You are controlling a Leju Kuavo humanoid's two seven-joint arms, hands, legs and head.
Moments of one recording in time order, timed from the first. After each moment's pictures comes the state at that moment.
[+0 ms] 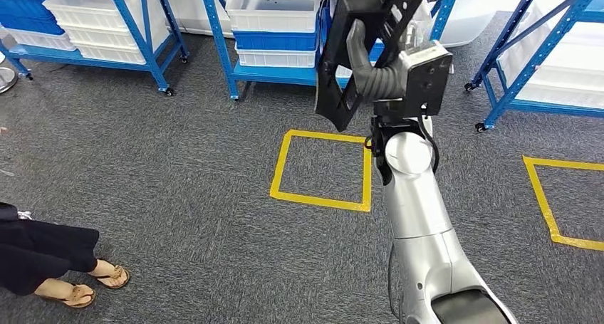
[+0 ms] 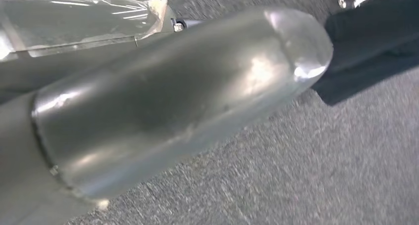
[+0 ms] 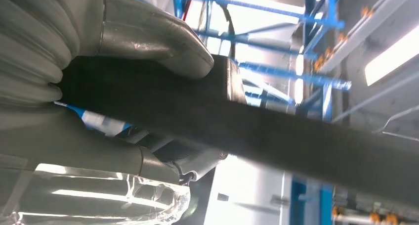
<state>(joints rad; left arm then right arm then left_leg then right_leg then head) -0.06 -0.19 0.96 -0.41 0.04 0.40 -0.68 -0.81 0.23 0.36 -1.03 0.11 -0.33 -0.45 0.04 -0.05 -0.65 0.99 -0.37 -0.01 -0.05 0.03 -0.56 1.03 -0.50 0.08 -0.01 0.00</state>
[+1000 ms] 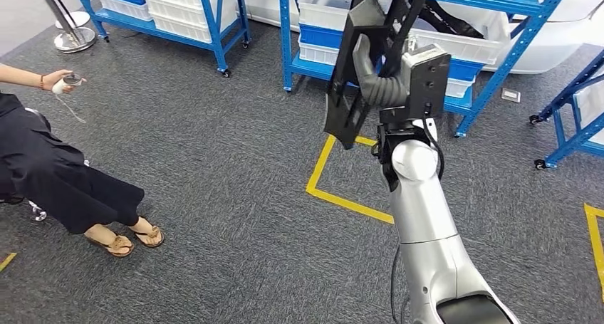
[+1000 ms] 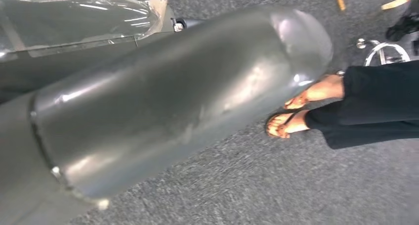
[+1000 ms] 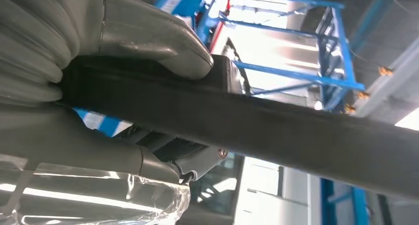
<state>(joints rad) -0.04 -0.22 1.00 -0.45 -0.04 0.28 -0.68 -0.75 0.17 0.34 -1.08 0.09 -0.32 -0.36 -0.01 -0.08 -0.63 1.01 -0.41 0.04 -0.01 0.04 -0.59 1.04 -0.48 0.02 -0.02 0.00</state>
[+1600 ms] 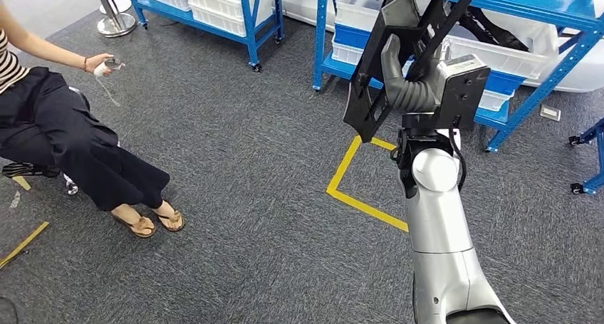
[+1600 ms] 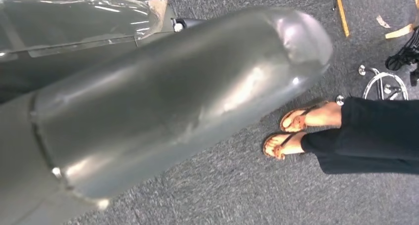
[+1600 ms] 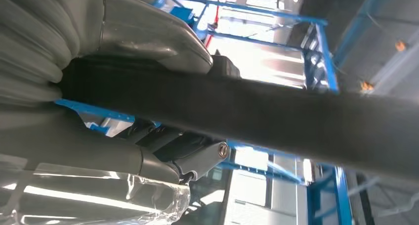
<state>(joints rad) -0.05 -0.20 0.98 -0.45 -0.05 0.26 -0.68 -0.69 0.14 0.30 -1.21 0.10 -0.33 -0.34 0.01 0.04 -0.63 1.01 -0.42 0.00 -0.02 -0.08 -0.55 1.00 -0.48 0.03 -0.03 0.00</state>
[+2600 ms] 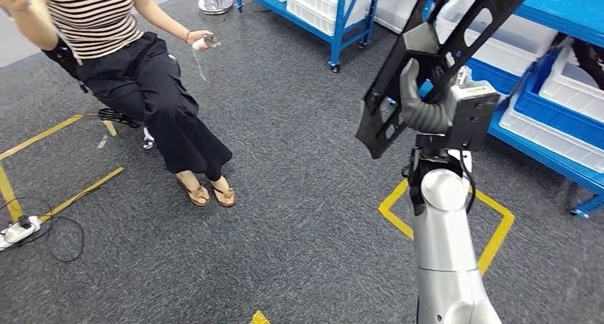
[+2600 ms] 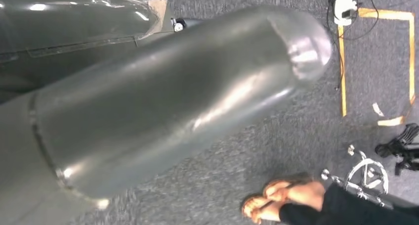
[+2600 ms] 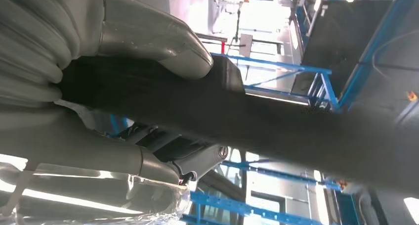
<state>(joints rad) -0.06 -0.18 0.97 -0.44 -0.05 0.24 -0.68 -0.58 0.14 0.22 -1.26 0.14 -0.33 -0.34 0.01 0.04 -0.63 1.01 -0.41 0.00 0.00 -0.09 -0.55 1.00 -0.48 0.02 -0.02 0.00</state>
